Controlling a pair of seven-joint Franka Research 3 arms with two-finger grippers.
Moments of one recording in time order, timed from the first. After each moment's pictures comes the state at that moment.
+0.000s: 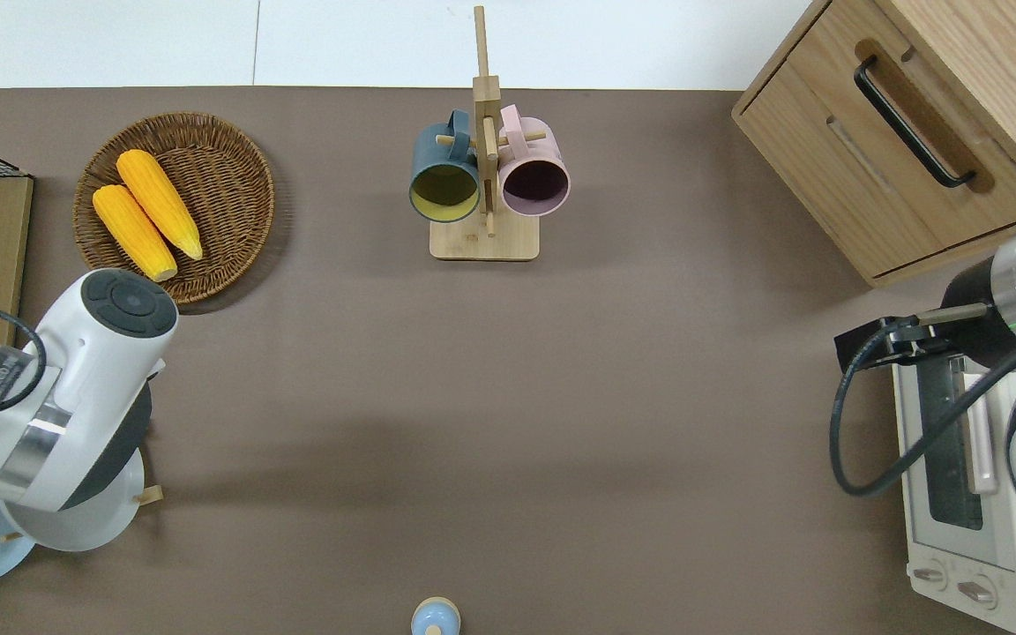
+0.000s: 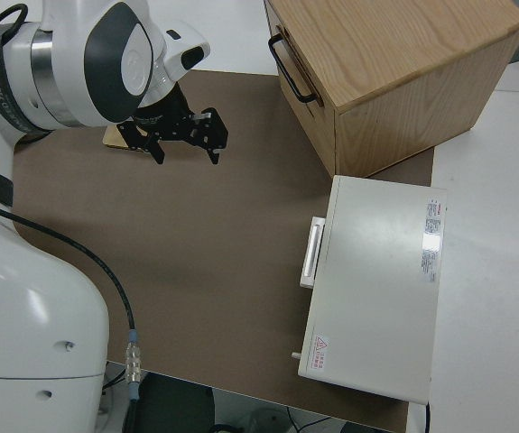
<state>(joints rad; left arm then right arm) -0.06 0.00 -0.05 -1.95 0.57 1.50 -0.16 -0.26 0.02 0.38 -1.48 -0.03 1.38 0.04</state>
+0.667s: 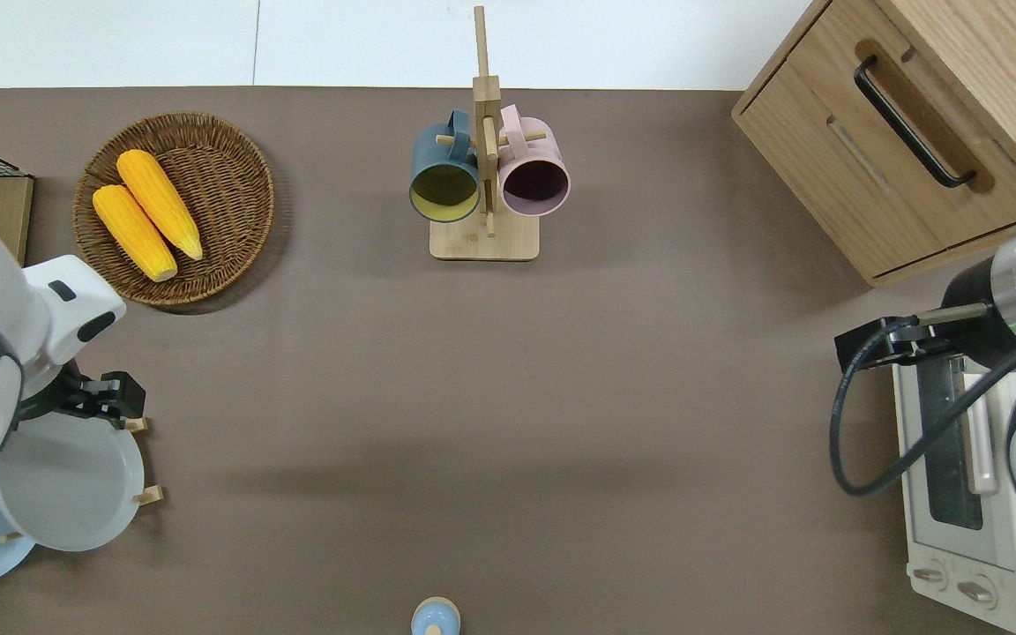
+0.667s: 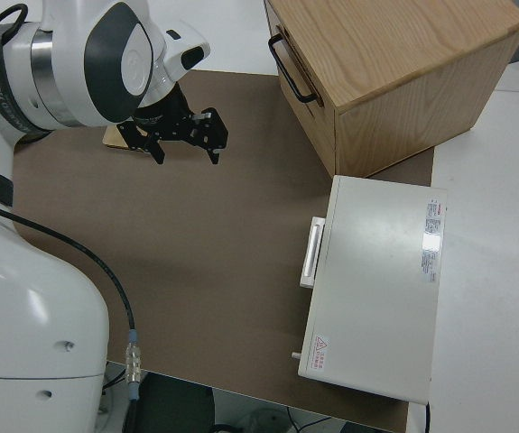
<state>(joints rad) -0.03 -0.01 0.00 -1.70 0.06 1.49 -0.02 -0.26 0.02 0.38 -1.48 -0.03 1.38 0.04</state>
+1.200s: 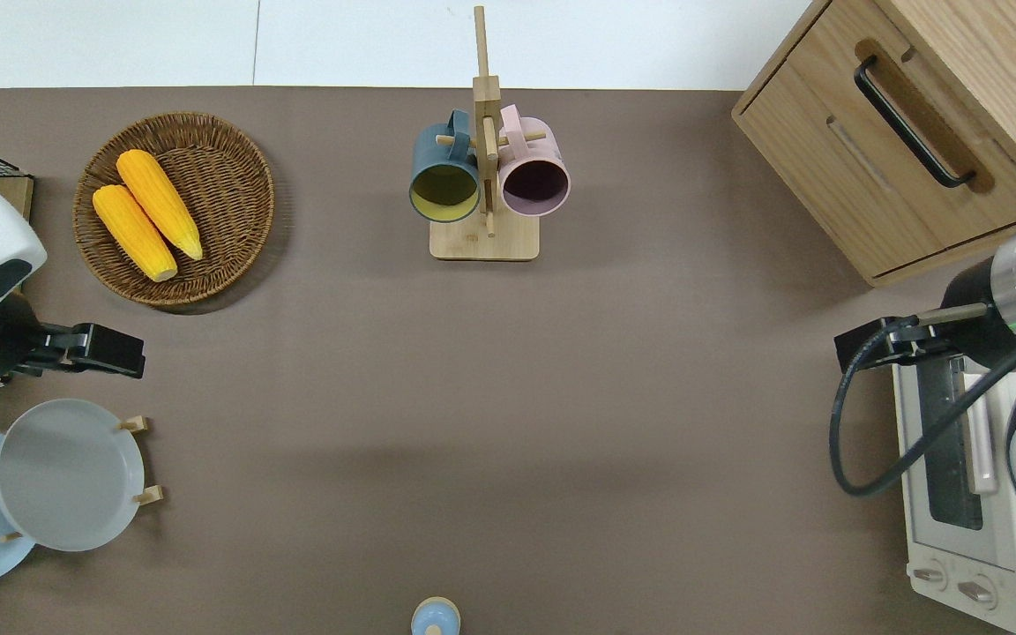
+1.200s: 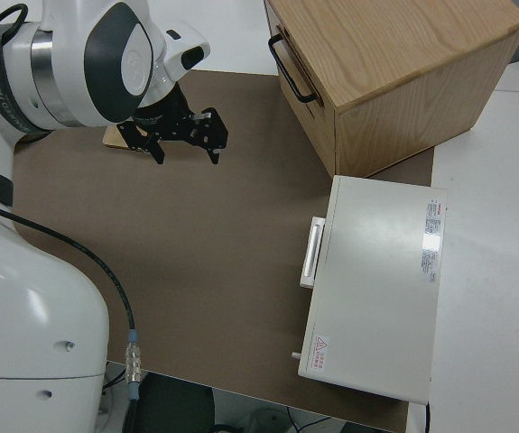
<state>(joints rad) -0.03 -0.01 0.00 -1.60 -0.04 1.51 0.07 -0.26 0.02 0.38 -1.48 -0.03 1.38 0.04</state>
